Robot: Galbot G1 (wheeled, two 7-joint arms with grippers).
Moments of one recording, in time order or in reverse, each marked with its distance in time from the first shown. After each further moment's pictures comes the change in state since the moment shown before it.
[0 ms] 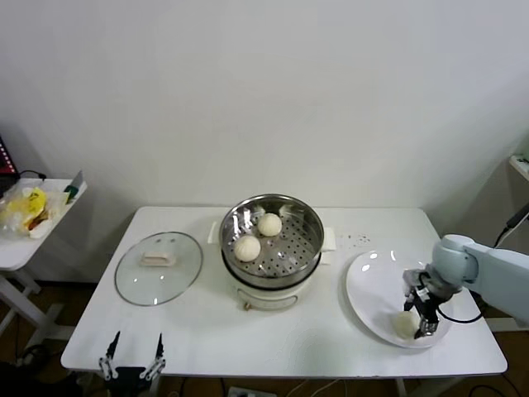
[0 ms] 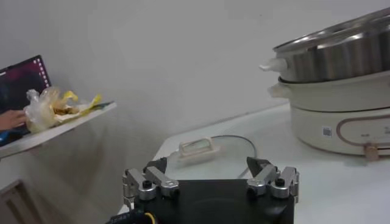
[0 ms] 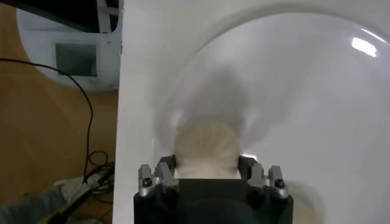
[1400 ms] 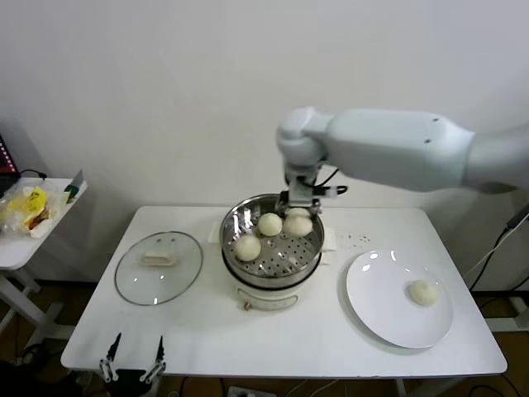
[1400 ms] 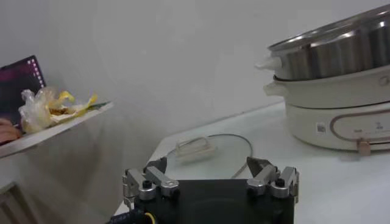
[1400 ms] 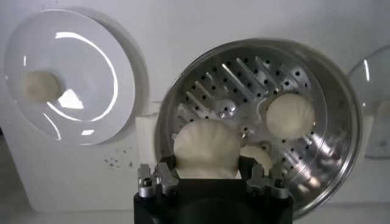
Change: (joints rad) left arm 0.010 0.023 0.003 0.008 -0.007 -0.015 0.000; right arm 0.558 0.768 -0.185 -0.066 -0.203 0.770 -0.155
